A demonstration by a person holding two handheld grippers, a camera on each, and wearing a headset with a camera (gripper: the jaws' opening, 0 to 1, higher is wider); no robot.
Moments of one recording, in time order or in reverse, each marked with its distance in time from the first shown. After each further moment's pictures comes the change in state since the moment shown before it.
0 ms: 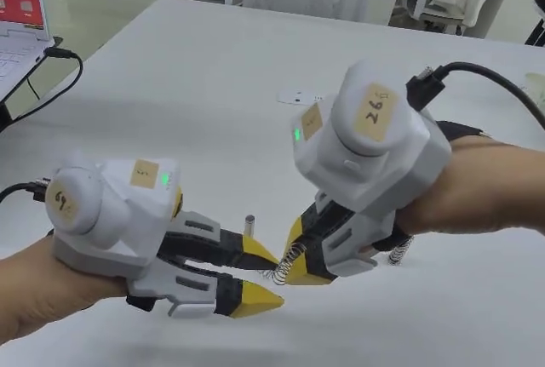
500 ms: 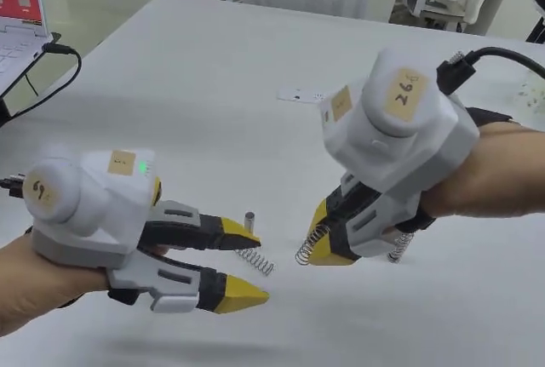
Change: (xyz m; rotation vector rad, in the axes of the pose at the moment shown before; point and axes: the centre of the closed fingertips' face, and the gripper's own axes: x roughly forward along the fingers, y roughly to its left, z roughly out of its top) left arm -0.013 0.014 -0.008 -0.067 -0.007 0.066; right arm -0.012 -0.016 -0.019 0.042 0.019 -0.047
